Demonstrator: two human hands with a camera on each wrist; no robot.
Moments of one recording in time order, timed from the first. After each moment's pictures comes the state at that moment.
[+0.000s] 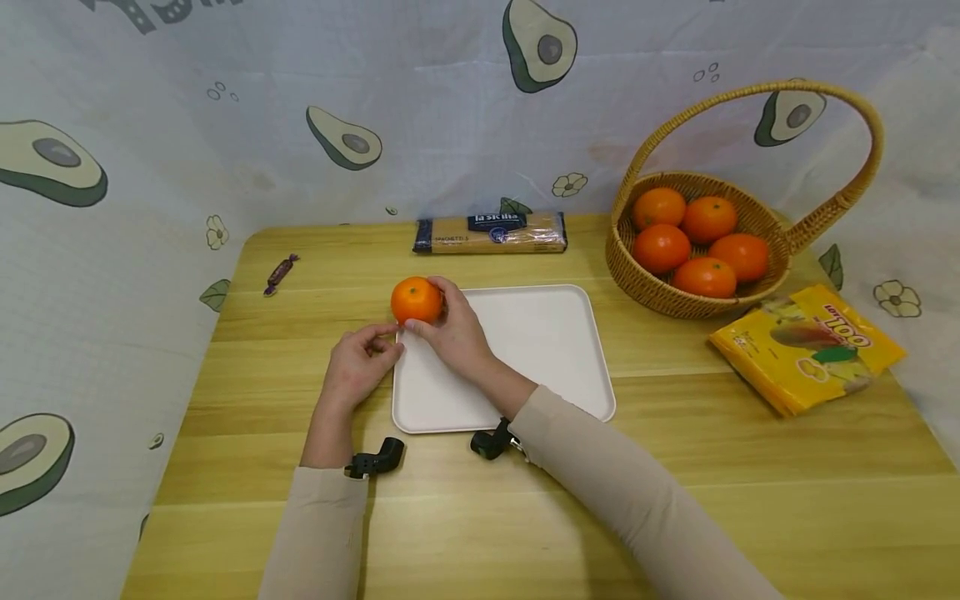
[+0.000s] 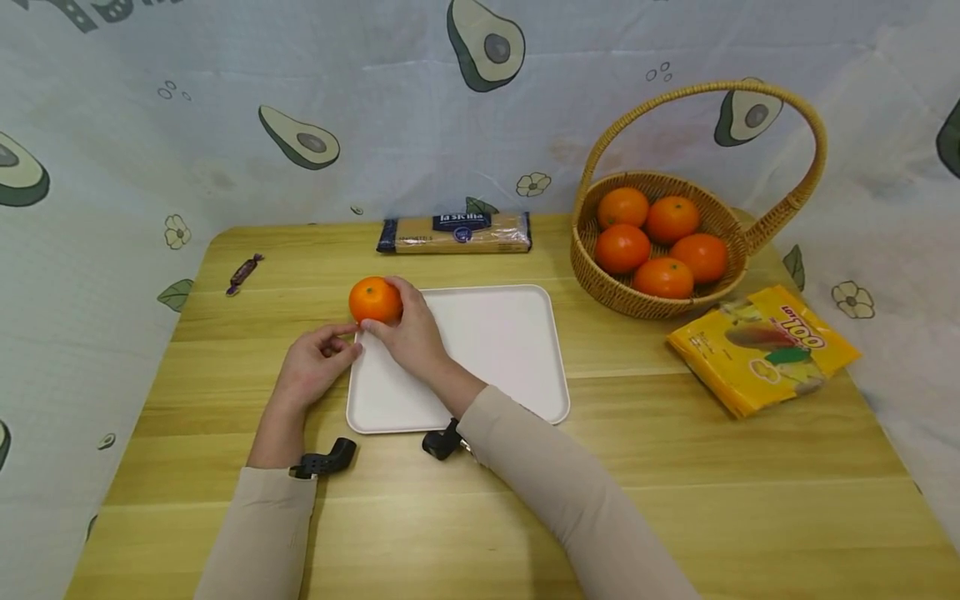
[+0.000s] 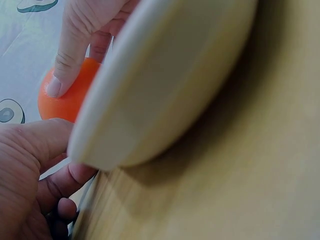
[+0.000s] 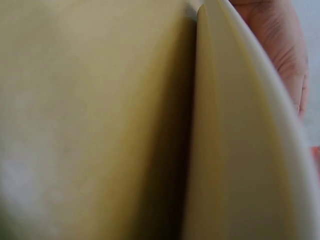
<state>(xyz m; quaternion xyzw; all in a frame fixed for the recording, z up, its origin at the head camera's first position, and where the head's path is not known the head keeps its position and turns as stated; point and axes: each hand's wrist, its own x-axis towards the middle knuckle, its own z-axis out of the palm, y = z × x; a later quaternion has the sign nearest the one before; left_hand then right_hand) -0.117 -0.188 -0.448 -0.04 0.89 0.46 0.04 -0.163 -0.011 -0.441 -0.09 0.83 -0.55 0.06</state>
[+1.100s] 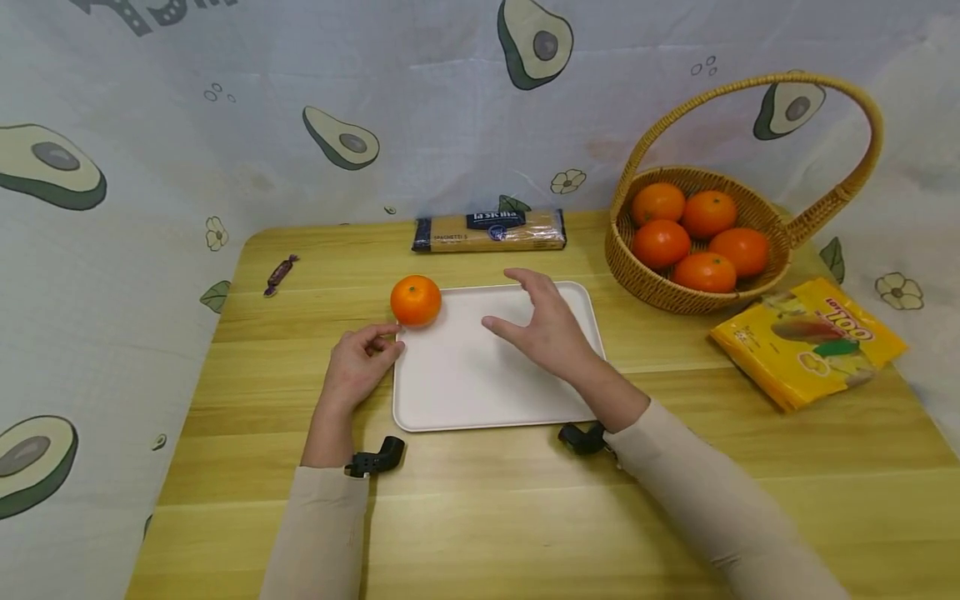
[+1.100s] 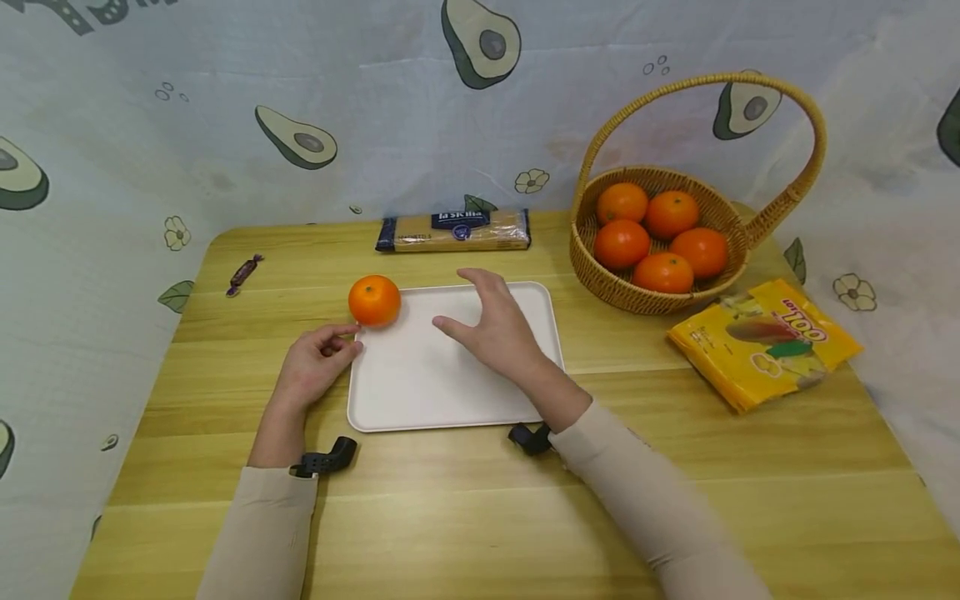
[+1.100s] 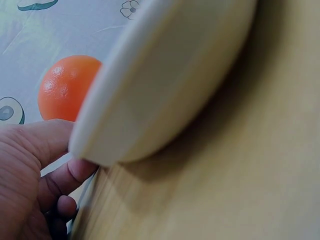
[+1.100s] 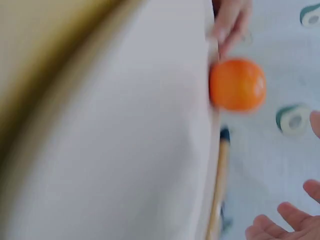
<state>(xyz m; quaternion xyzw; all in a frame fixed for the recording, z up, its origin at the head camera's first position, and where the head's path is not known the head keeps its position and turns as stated) -0.115 -0.187 -0.451 -0.04 0.89 0.45 0.03 -0.143 0.102 -0.387 -0.08 0.91 -0.41 0.06</state>
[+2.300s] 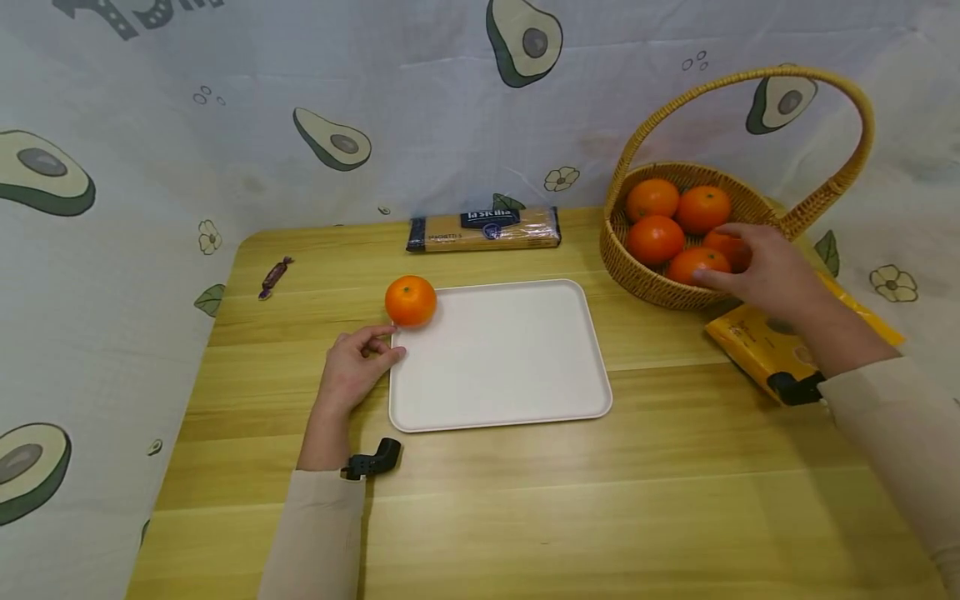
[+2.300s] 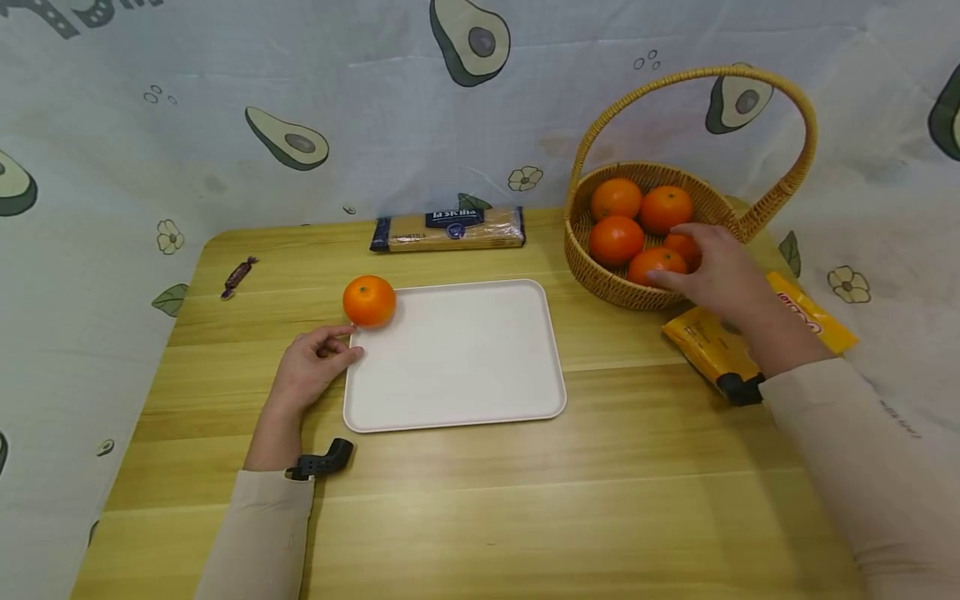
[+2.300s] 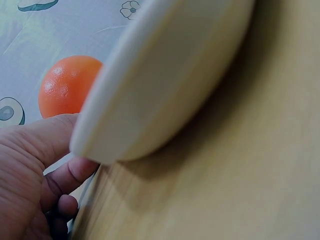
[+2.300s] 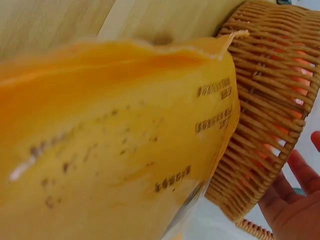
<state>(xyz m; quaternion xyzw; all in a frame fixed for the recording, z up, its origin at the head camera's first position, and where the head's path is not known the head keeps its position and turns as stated) -0.115 -0.186 -0.454 -0.04 0.89 0.45 0.03 -0.187 0.369 -0.351 -0.05 0.97 -0.22 0.06</state>
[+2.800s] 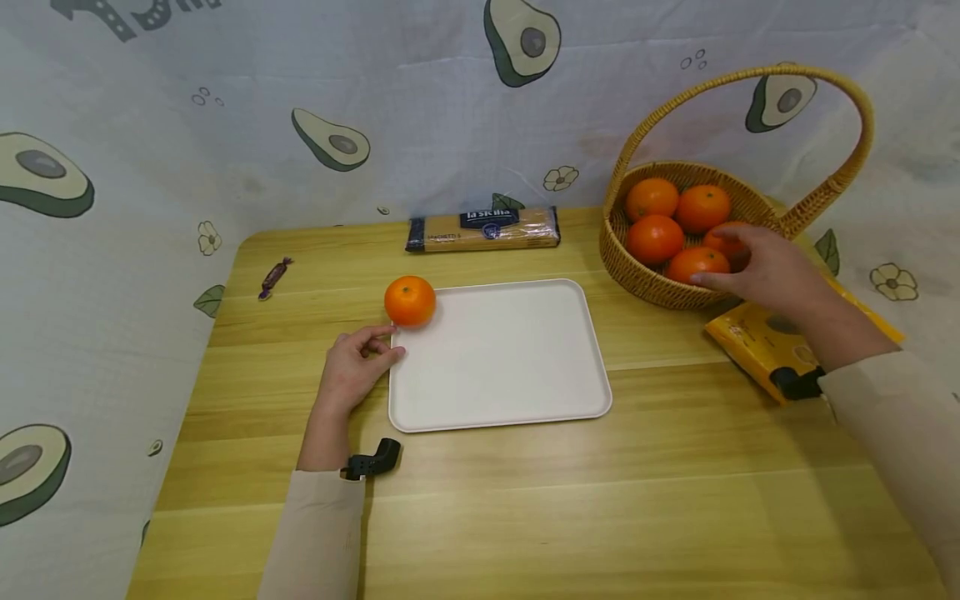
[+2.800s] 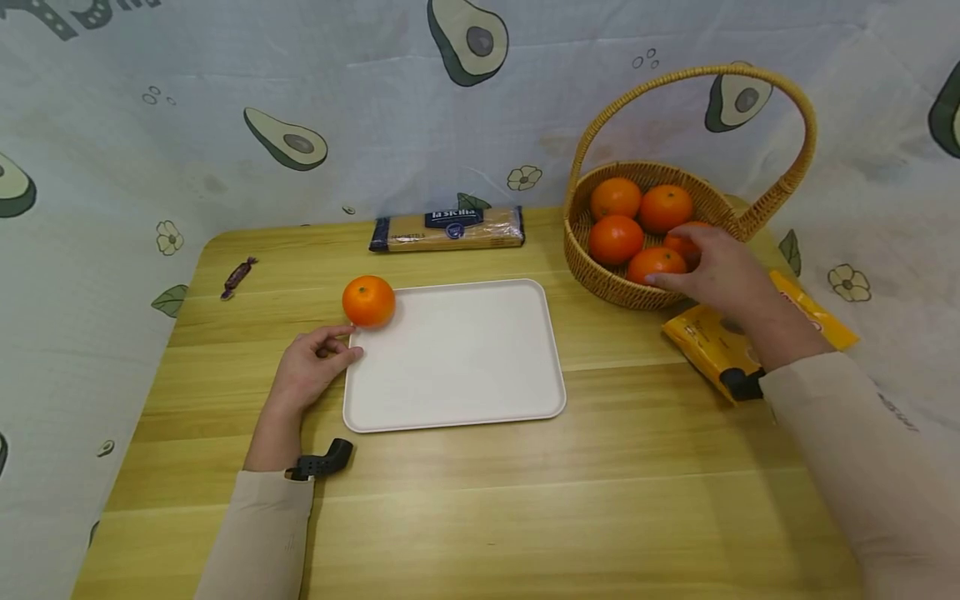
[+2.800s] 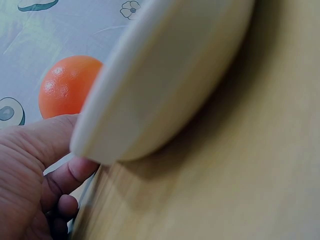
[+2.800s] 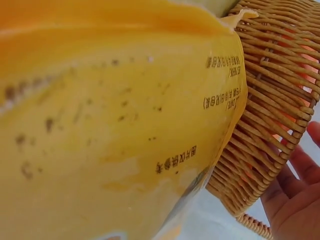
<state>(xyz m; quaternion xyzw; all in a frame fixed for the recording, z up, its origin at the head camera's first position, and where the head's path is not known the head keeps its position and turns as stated) -0.115 -0.186 -0.453 -0.05 0.89 0.45 0.04 -0.191 0.373 -0.352 -0.05 0.98 -0.20 0.07</state>
